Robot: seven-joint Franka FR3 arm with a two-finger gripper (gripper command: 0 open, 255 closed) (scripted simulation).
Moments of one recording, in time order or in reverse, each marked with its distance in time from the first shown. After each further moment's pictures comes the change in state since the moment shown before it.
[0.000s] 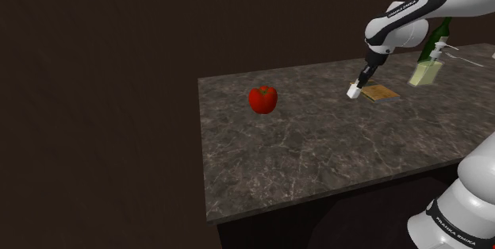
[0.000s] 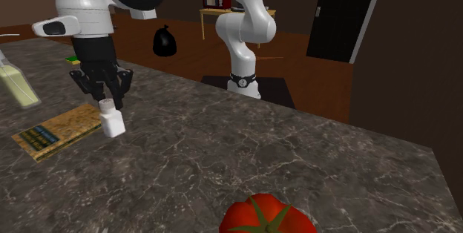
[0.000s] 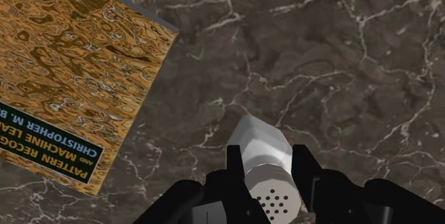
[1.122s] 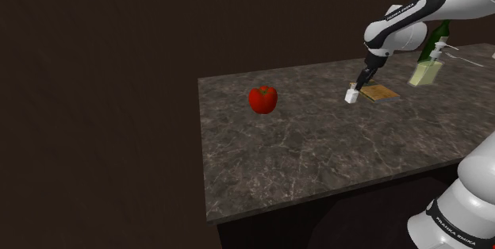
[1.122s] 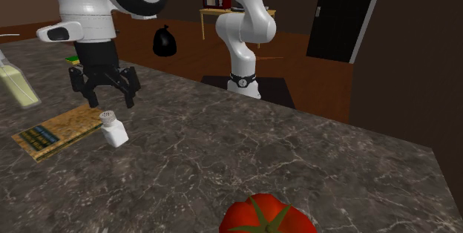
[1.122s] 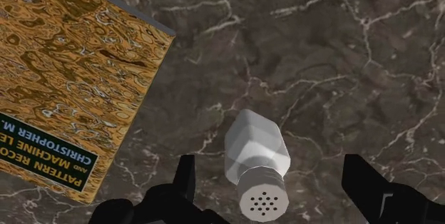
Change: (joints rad) arm 0.000 0.009 0.000 -0.018 0.007 0.027 -0.006
